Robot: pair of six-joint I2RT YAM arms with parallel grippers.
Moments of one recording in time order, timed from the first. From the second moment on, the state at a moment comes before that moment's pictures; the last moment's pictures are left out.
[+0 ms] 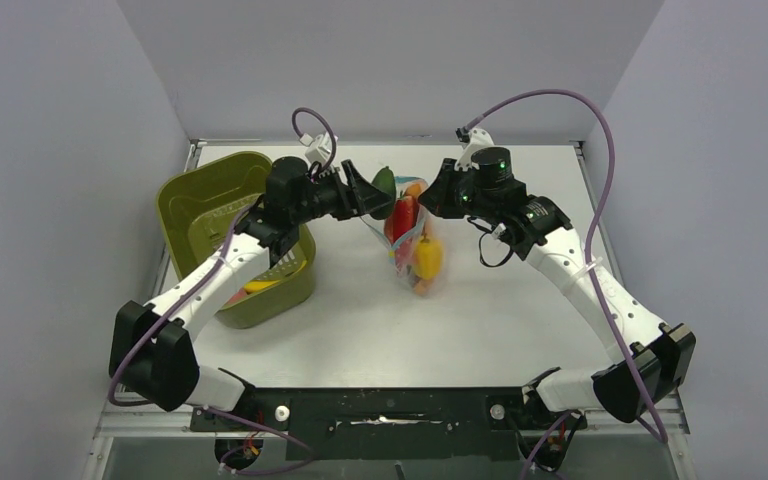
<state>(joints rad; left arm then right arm) -0.48 1.41 1.12 0.07 0.44 -0.79 0.53 1.34 1.36 -0.49 -0.09 0.48</state>
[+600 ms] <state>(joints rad) -0.53 1.46 1.12 0.05 0.45 -0.74 0.53 1.34 1.37 -0.49 -0.09 0.48</state>
